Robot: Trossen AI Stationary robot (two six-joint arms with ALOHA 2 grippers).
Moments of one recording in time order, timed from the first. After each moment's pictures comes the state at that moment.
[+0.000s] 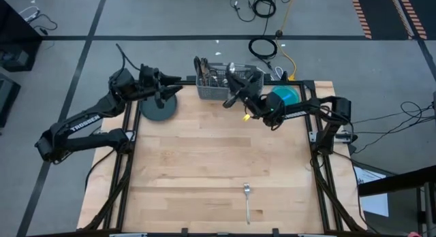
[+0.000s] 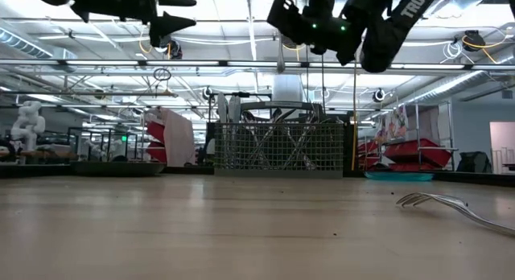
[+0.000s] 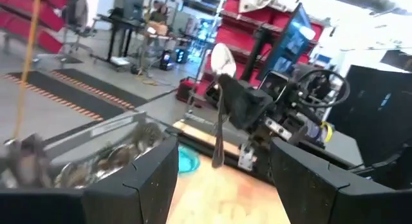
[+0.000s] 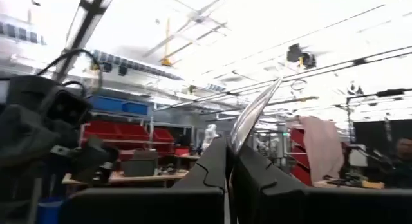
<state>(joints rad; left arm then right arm) 0.69 0.85 0.70 0.18 0.46 -0.31 -0.27 1.77 0.89 1.49 0.37 -0.23</state>
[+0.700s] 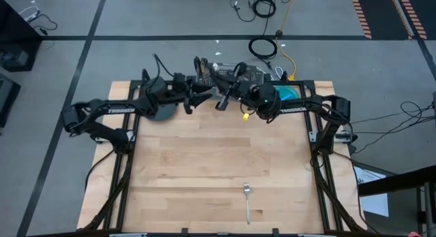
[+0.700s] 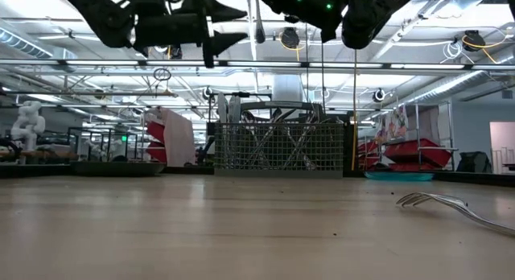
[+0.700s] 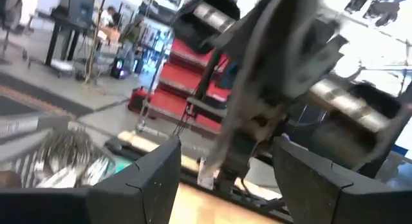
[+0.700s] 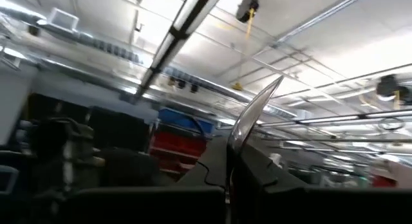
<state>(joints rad) 0.48 1.36 0.70 0.84 0.42 -0.44 -0.27 1.77 1.12 1.28 0.03 -0.26</state>
